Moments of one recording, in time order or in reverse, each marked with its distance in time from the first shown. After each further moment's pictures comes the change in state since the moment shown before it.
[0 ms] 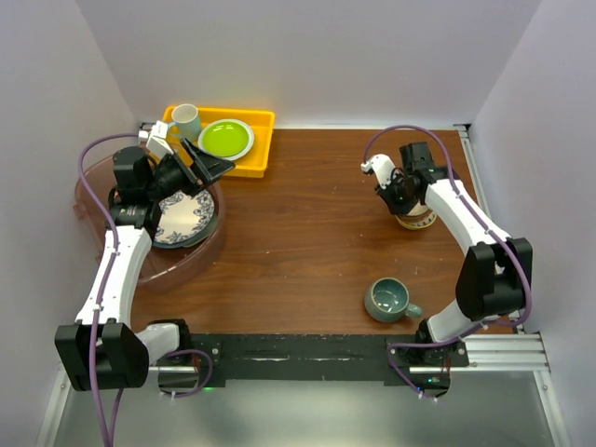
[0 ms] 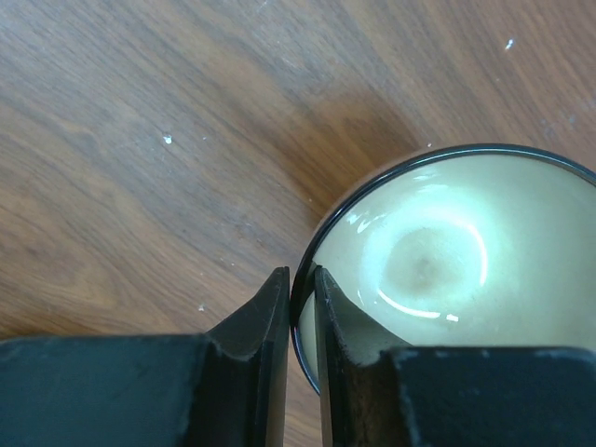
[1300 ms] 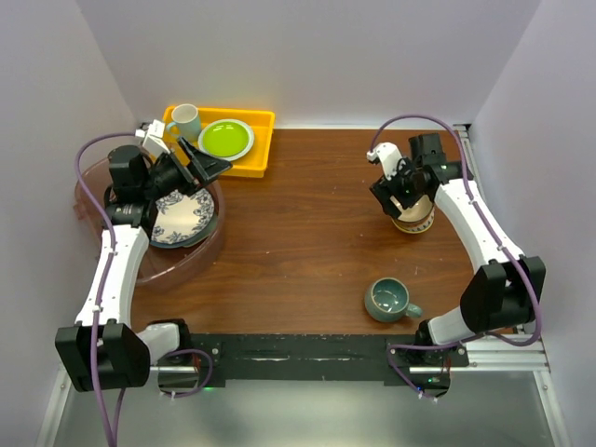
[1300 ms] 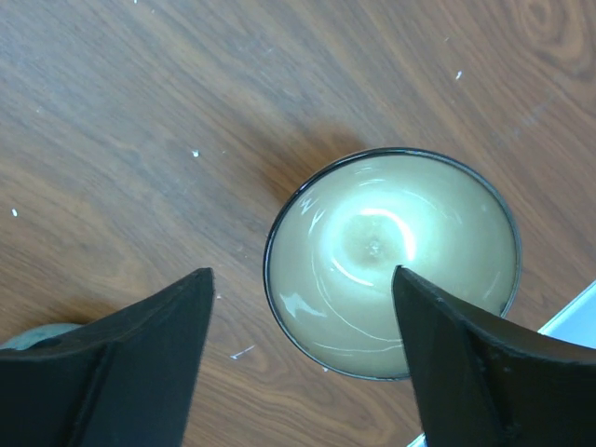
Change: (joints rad) left arm 0.037 -0.001 0.024 -0.045 0.034 0.023; right arm -0.002 -0.090 0.095 -0.096 -0.049 0.040
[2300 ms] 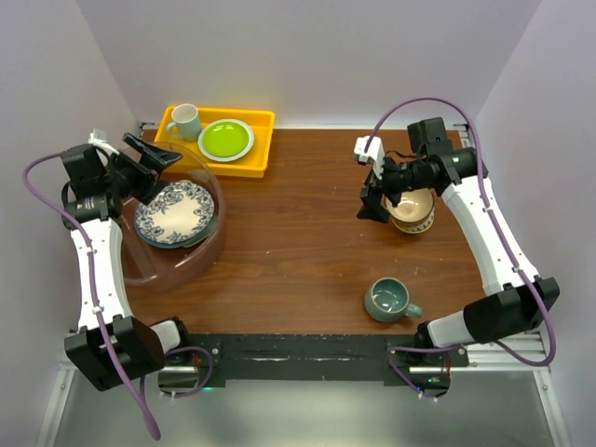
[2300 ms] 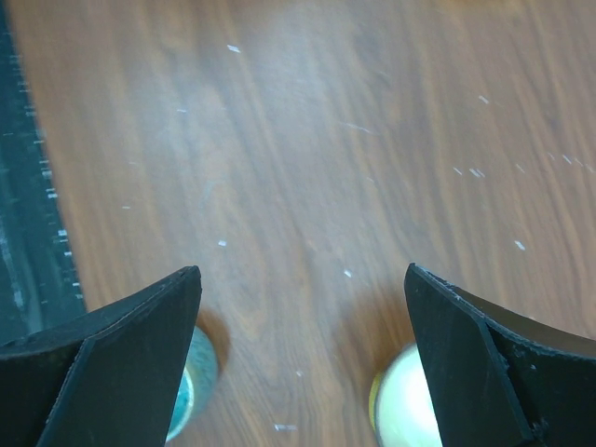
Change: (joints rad) left arm 0.271 0.025 0.174 -0.382 -0.177 -0.024; right arm 0.095 -0.054 0.234 -0.271 -0.527 -0.230
